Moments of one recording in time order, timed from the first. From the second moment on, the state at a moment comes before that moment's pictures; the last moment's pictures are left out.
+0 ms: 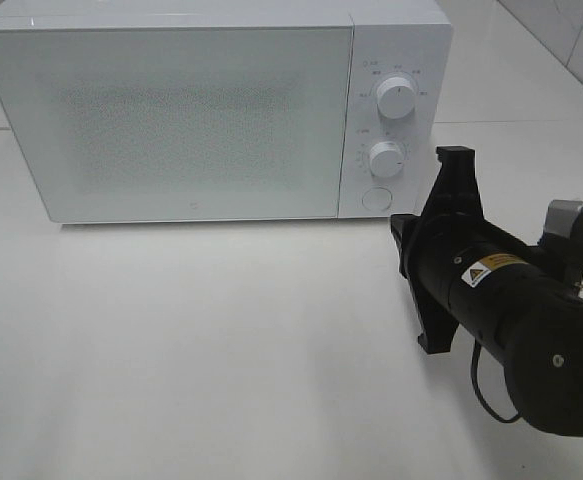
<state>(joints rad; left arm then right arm) -0.03 0.00 -0.50 -0.14 1.04 0.09 0.85 1.72 -0.43 0.79 -0.99 1.34</state>
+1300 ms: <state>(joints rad) -0.03 0.00 -0.50 -0.14 1.04 0.09 0.54 2.05 -0.79 0.52 -0.79 1.41</state>
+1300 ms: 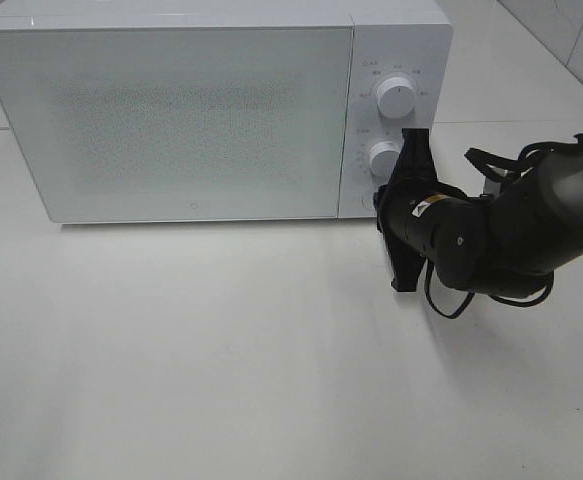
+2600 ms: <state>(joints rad) -0.03 0.00 -0.50 -0.14 1.04 0.09 0.53 2.14 -0.84 0.51 -0.92 1.41</state>
